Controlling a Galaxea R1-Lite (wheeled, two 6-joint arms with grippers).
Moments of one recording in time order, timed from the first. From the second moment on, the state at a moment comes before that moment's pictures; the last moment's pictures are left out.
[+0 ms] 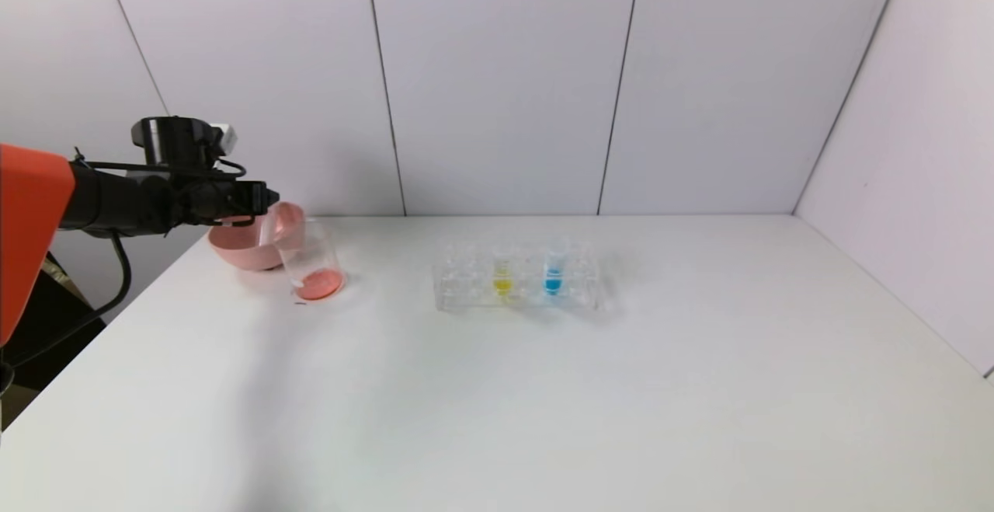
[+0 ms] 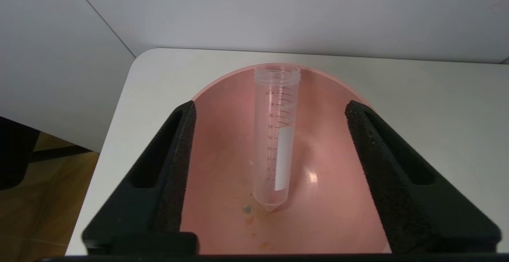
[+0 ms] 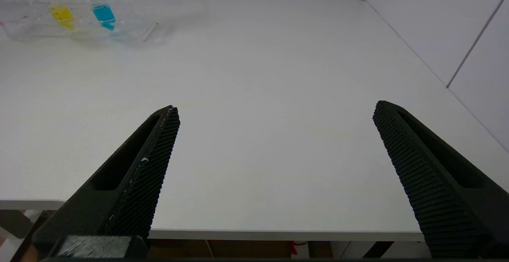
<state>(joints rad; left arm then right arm) 0.16 2.24 -1.66 -0.22 -0.02 0.06 0.00 0.00 0.00 0.01 0.00 0.00</state>
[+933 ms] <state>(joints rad) 0.08 1.92 -1.39 -0.33 -0.03 0.05 0.00 0.00 0.00 0.01 0.00 0.00</state>
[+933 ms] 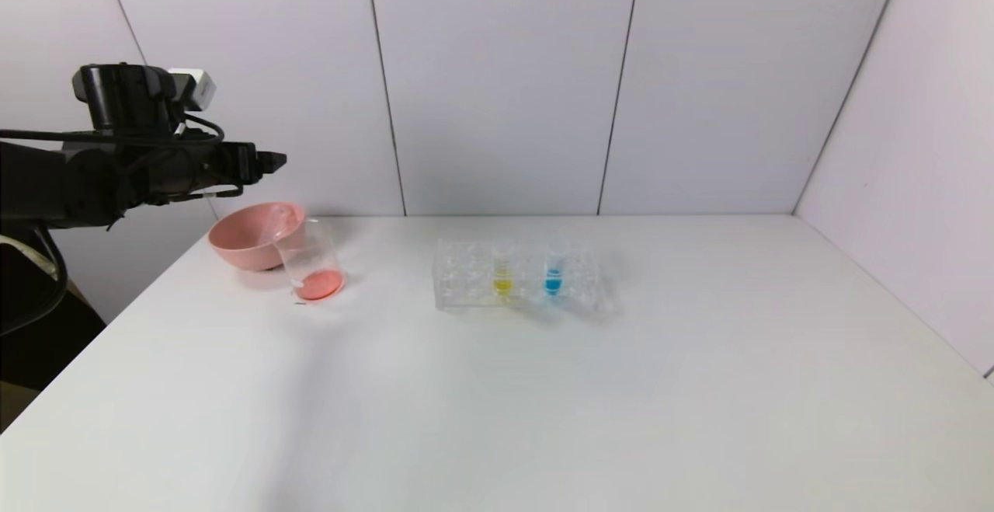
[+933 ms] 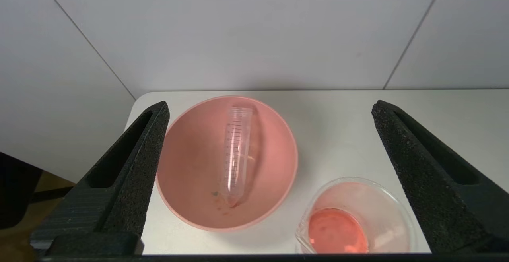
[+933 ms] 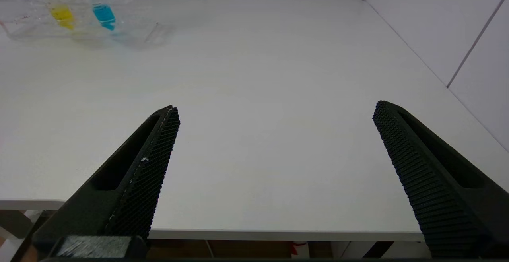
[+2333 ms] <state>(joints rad) -0.45 1.49 -0.94 -0.34 -0.04 -0.04 0.00 0.00 0.00 0.01 0.00 0.00</state>
